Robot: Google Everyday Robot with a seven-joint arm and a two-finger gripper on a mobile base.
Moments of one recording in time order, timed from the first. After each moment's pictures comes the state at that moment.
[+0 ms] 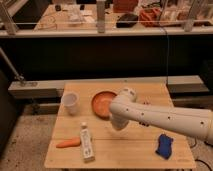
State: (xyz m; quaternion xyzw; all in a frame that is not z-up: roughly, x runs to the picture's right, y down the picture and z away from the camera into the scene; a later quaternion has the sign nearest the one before) arm 0.058 0.180 0.777 -0.27 -0.14 -0.38 0.88
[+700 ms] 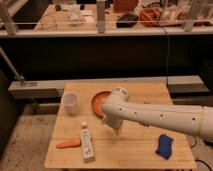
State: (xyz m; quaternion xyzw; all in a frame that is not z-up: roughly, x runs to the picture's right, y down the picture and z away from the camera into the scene) arm 0.028 0.191 0.767 -0.26 -0.16 -0.42 0.86
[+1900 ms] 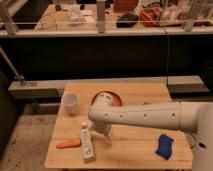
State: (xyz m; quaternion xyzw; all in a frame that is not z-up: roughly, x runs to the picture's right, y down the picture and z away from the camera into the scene) arm -0.024 0.235 0.771 -0.27 -0.19 -0.51 0.80
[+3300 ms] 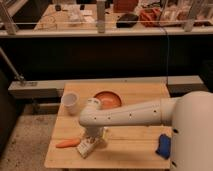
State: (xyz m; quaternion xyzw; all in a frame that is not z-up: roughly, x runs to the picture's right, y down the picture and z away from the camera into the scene) arm -0.047 0.254 0.793 -0.27 -0.20 -0.56 0.76
